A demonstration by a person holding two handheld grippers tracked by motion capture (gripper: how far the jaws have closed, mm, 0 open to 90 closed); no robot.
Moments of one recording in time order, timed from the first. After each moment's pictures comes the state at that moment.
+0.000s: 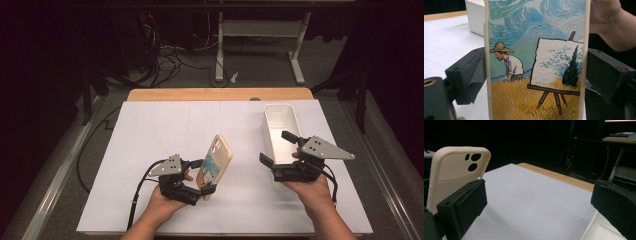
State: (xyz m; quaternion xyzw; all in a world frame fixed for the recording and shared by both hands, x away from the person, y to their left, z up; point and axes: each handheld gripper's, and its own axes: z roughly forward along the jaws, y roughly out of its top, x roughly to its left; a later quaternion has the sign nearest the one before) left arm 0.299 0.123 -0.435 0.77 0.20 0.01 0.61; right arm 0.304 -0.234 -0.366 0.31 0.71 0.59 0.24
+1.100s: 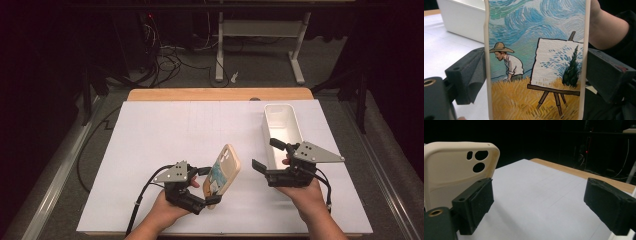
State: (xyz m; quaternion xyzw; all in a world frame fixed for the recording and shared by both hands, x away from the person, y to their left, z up) left arm 0.288 0.108 -0.440 0.78 0.15 -0.02 0.61; right arm 0.299 -0.225 -0.381 0.29 0.72 0.60 0.19
